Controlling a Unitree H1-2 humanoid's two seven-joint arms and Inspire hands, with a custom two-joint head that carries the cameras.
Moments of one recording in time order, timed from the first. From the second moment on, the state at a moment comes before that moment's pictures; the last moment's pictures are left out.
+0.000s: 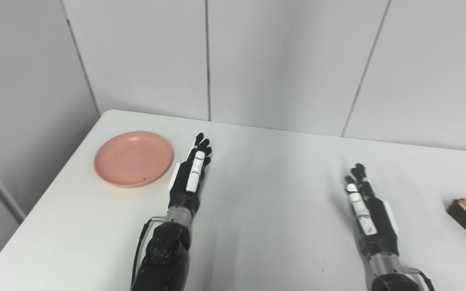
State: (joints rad) left arm -0.40 -0.04 0.10 0.41 -0.11 -0.19 0.01; right arm -0.24 -0.09 -0.05 0.15 0.12 -0.07 0.08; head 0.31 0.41
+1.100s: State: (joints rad) left arm -0.48 0.25 0.40 0.47 -0.15 -0.24 0.19; right arm -0.20 -0.09 -0.06 0.09 0.13 -0.05 0.07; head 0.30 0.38
